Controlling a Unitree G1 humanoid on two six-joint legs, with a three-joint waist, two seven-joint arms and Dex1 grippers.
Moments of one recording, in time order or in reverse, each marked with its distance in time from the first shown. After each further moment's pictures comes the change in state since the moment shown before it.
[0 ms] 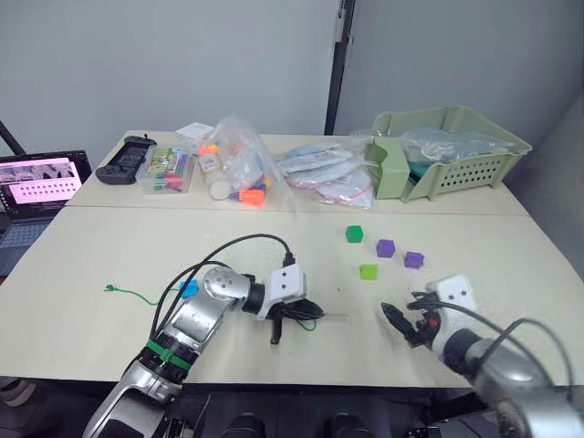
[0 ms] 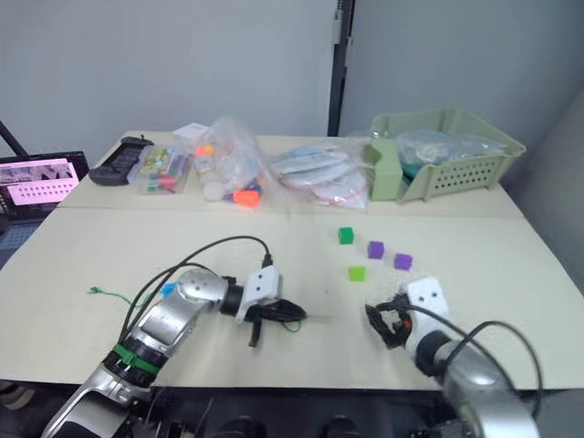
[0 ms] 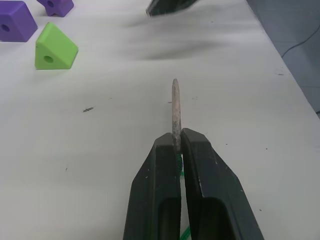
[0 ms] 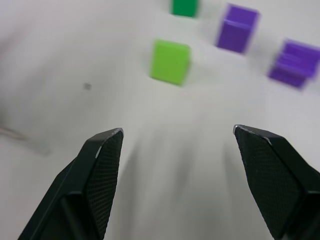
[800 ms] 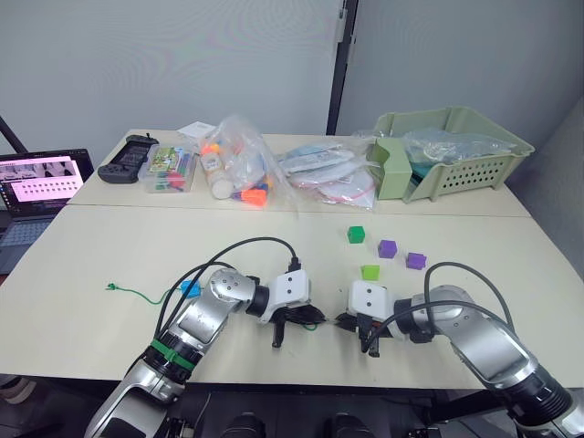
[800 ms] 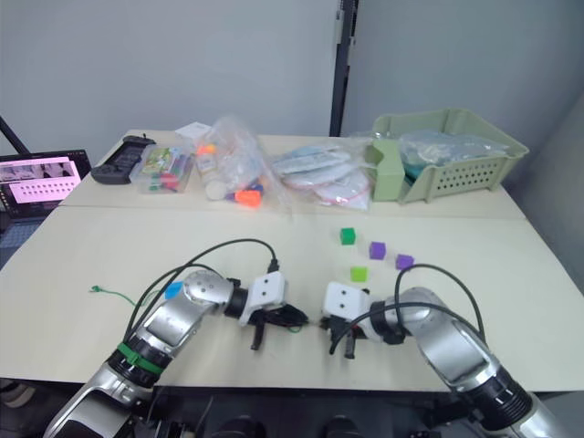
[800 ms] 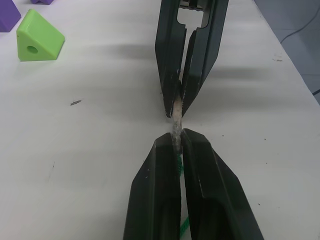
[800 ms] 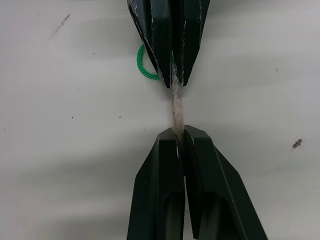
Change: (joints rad) left arm -0.011 -0.015 -0.044 0.007 0.046 -0.001 -0.003; right arm -0.451 -0.524 0.542 0.332 -0.072 -0.290 0.725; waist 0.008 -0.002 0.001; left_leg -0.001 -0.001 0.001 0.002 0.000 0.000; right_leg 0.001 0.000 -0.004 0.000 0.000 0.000
